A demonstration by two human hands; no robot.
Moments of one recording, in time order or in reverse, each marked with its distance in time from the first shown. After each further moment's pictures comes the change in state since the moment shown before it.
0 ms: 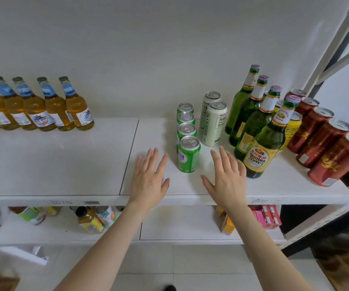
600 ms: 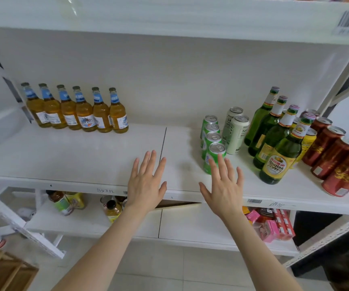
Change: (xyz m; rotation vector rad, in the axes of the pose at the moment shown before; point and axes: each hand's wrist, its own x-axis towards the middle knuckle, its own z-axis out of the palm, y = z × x) left_hand -0.066 -0.061 -0.087 0.198 -0.057 -0.110; right_hand -0.023 -0.103 -0.047 -0.049 0.012 -0.041
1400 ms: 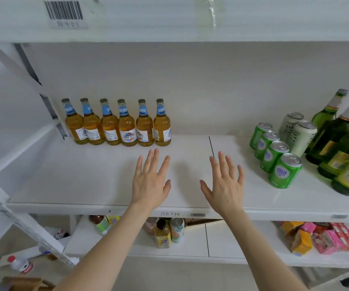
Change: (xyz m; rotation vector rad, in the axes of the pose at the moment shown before) left_hand 0.028 -0.221 0.030 0.014 0.006 0.030; right_hand 0.071 -0.218 0.047 0.034 0.030 0.068
